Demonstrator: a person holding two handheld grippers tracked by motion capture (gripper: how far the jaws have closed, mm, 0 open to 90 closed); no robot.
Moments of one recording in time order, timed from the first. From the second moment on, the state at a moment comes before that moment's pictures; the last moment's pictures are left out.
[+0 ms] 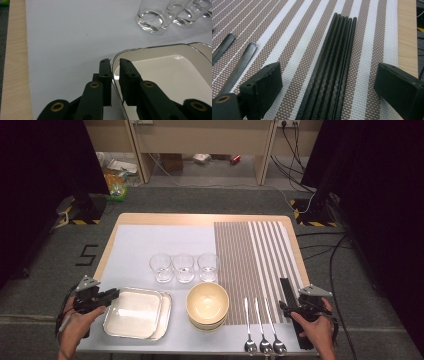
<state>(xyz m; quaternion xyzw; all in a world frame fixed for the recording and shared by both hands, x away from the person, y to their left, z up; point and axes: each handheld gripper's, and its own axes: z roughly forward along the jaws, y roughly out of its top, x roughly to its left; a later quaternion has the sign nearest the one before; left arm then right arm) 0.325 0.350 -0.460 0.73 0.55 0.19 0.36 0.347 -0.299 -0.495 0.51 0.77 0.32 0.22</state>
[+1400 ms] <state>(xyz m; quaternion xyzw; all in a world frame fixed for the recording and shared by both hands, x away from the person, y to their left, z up) 0.331 0.346 -0.447 0.69 0.56 0.11 0.44 0.347 -0.299 -0.495 0.51 0.77 0.32 0.22</state>
